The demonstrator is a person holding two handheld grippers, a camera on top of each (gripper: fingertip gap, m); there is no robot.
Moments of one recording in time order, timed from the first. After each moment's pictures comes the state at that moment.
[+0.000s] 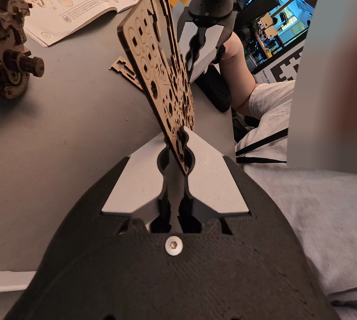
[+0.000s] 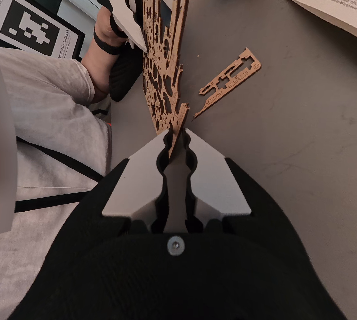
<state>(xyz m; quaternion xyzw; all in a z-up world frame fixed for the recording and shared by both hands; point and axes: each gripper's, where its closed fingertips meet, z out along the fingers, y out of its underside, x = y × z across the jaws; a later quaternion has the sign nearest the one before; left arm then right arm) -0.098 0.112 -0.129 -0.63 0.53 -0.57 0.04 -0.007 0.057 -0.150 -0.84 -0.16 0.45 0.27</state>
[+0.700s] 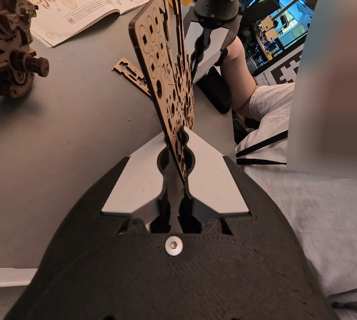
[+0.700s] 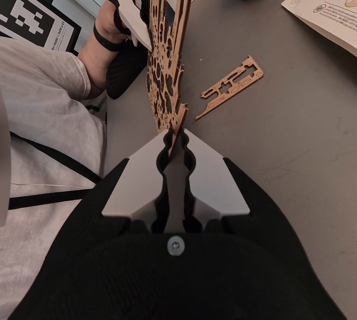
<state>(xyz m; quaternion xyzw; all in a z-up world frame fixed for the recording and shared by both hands) -0.097 0.115 -0.129 -0.63 0.53 -0.57 0.04 -0.008 0.057 -0.146 -0.83 -0.18 0.44 0.28</state>
